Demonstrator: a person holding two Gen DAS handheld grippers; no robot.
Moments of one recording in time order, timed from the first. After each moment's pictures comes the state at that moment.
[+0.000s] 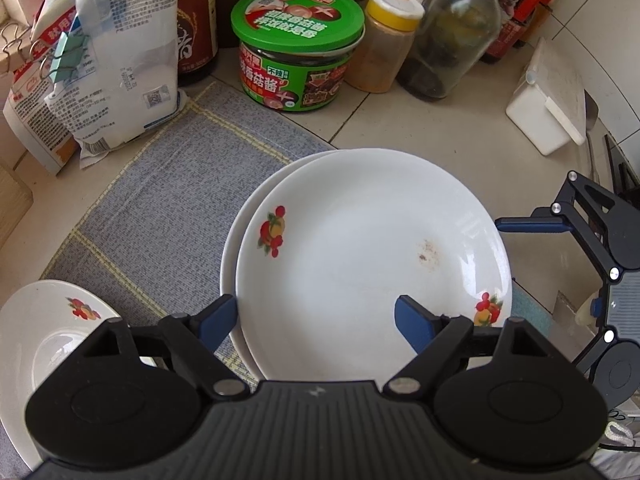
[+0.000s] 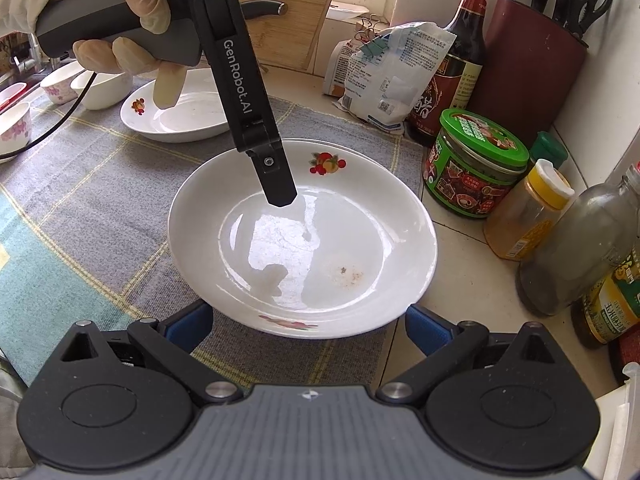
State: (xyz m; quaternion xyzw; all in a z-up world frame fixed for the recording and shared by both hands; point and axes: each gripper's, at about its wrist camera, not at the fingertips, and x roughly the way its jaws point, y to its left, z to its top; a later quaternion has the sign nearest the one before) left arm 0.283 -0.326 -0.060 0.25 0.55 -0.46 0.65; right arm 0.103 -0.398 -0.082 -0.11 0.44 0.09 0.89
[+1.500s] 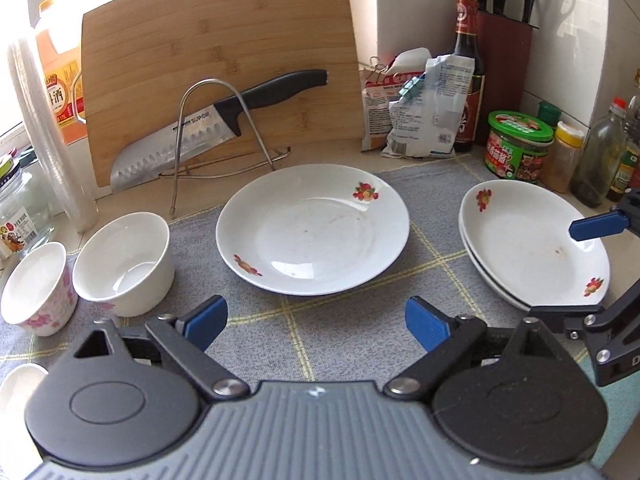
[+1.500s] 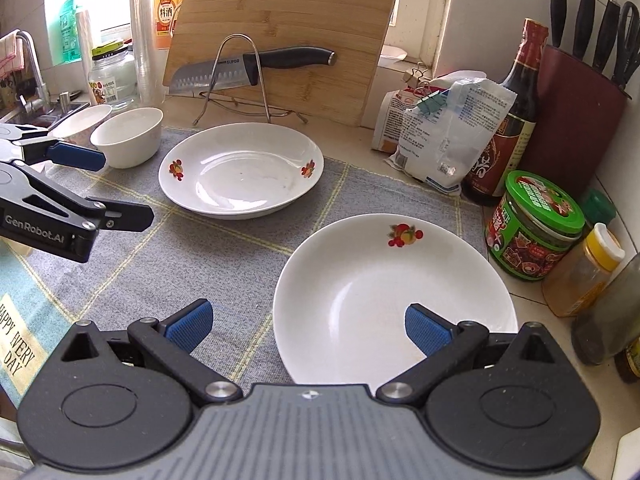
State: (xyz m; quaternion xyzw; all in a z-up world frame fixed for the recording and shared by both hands) left arm 0.176 -0.125 -0.051 0.11 0.36 -0.17 0.91; right arm 0.137 -0.323 -0.067 -0.08 0.40 0.10 0.91
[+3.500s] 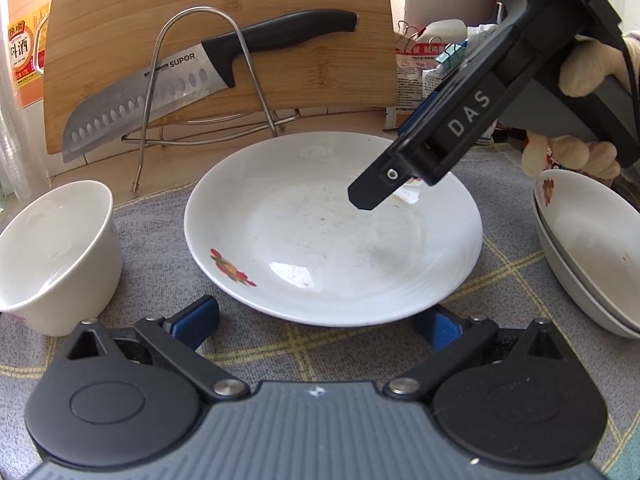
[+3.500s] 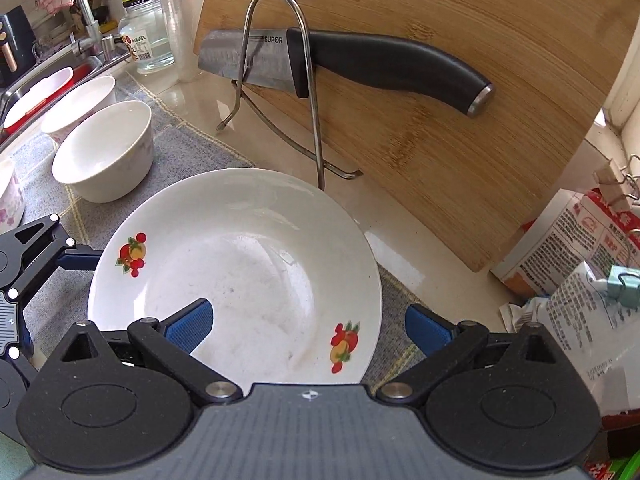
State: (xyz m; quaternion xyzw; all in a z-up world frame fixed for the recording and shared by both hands) left arm 0.233 -0.132 -0.119 0.08 0.36 -0.19 0.91; right arm 0.369 -0.268 -0.103 -0.16 0.47 0.29 0.82
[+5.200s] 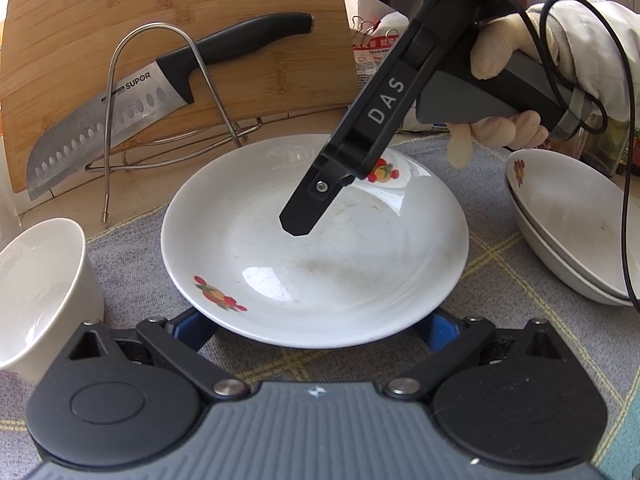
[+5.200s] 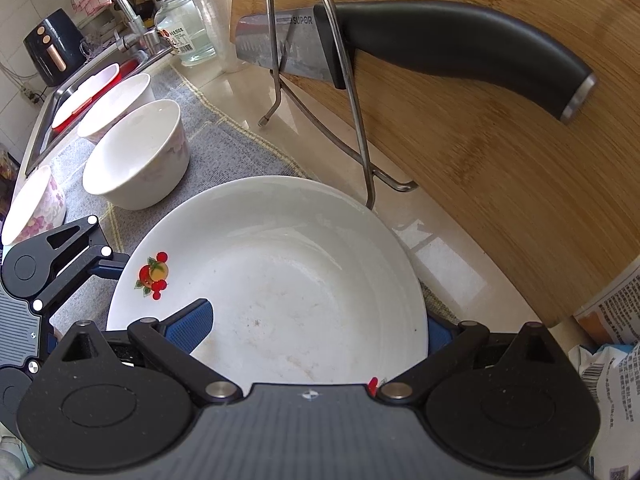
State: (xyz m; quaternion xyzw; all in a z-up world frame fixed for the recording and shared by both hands) left arm 0.239 -0.138 -0.115 0.12 0.35 -0.25 0.89; right arm 0.402 -0.262 -0.115 -0.12 0.51 0.37 0.77
